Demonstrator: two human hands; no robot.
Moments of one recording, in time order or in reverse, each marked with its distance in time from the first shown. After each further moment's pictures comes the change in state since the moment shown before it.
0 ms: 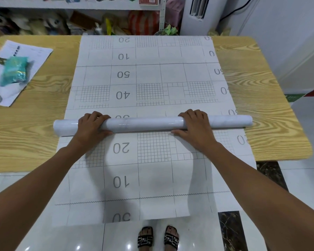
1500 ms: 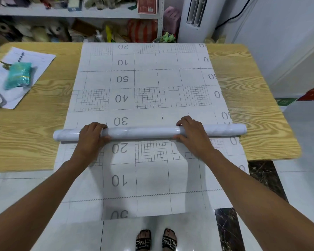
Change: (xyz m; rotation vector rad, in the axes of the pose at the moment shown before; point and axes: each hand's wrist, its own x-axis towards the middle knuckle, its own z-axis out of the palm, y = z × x) left_hand -0.033 0.018 -0.001 -0.077 0.082 -0.034; right_hand -0.023 -0.006 -0.020 0.274 -0.103 0.036
